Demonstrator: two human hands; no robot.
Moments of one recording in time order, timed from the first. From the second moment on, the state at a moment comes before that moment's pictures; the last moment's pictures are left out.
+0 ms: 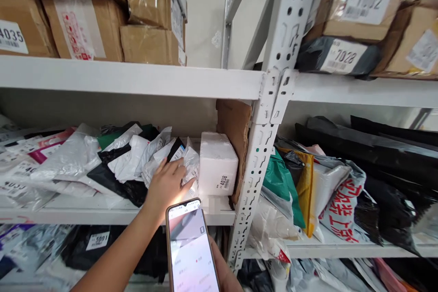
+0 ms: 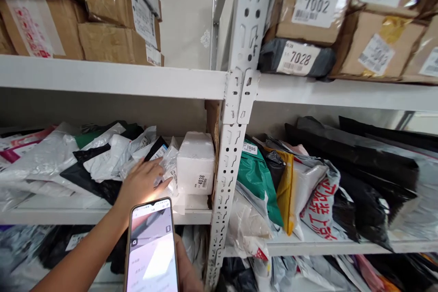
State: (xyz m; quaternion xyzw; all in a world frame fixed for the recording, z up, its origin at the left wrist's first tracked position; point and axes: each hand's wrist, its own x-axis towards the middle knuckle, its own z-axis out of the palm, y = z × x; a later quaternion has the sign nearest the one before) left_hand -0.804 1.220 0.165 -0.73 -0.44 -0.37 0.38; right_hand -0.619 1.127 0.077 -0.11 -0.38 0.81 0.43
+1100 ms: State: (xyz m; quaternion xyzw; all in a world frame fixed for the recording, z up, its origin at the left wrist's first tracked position) left_hand -0.891 1.297 -0.124 -0.49 -0.80 -0.33 -0.08; right_hand -0.635 1.102 -0.081 -0.29 -0.25 0.88 0.26
